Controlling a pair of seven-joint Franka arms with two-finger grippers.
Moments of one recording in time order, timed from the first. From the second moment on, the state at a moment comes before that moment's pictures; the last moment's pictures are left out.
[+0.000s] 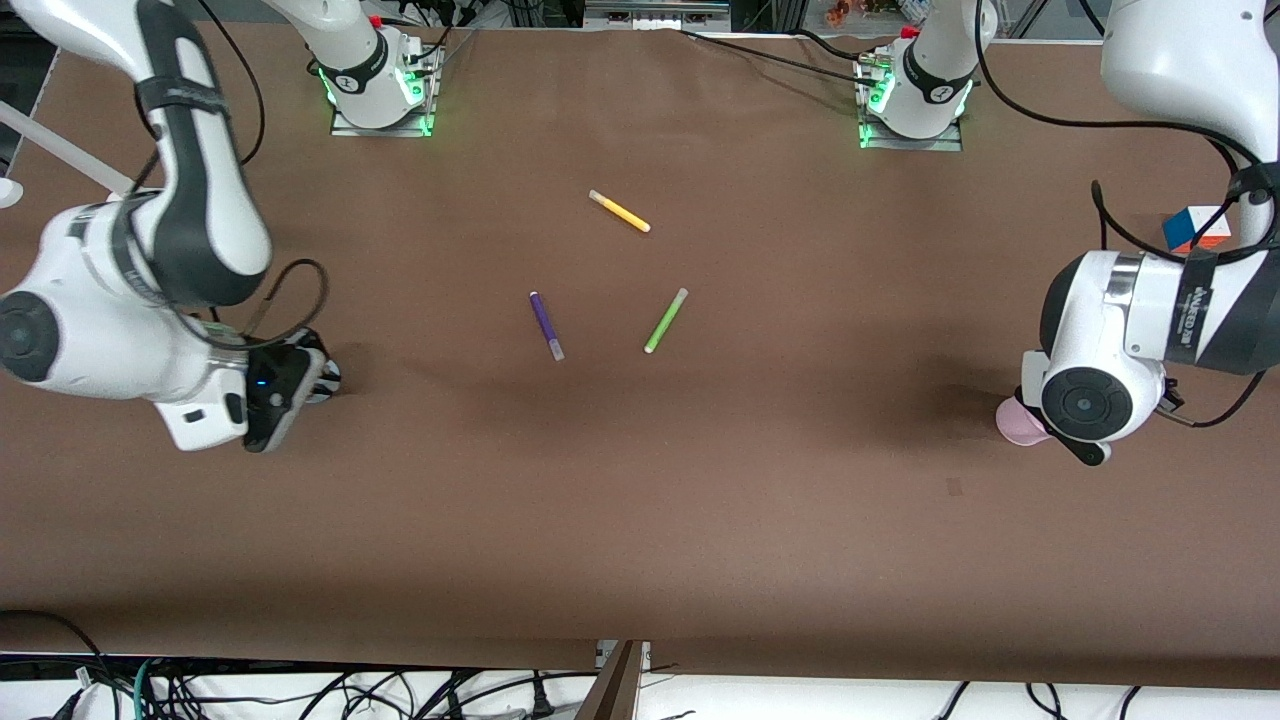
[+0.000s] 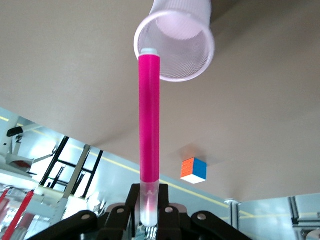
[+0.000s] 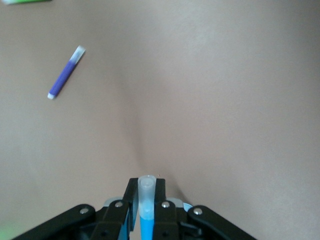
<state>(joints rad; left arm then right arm) 0.01 0.59 -0.12 -1.42 0.78 1.44 0.64 0.10 0.48 -0.06 -1.48 0.26 1.78 -1.17</state>
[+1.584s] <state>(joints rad) -0.05 0.73 -0.11 -1.41 0.88 1.33 0.55 -0.10 0.58 -0.06 -1.55 0.51 1.66 -1.98</state>
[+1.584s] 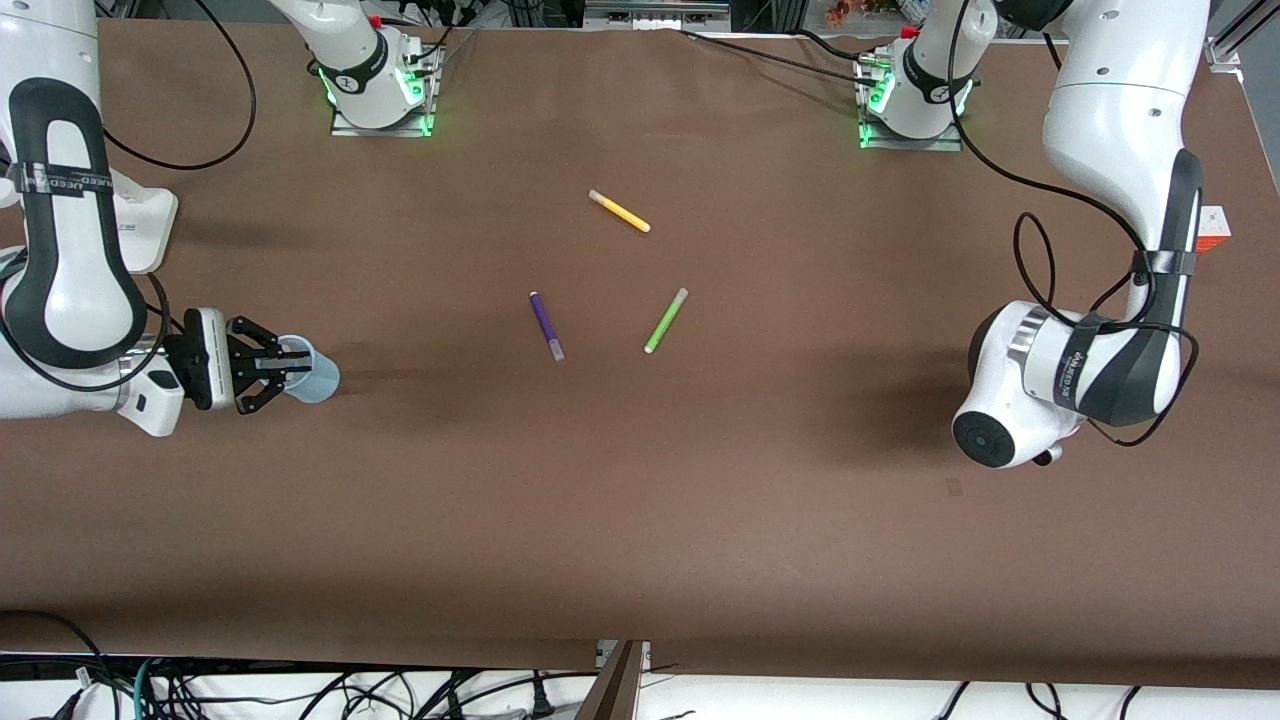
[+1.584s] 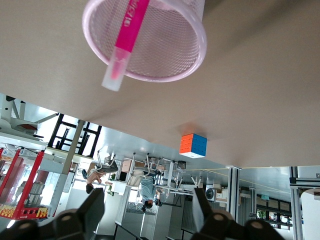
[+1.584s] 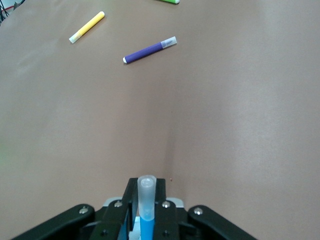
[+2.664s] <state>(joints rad) 0.02 0.27 -0.11 -1.35 0.04 1.57 0.18 0.04 0.51 -0.04 -1.27 0.21 1.44 -0.52</state>
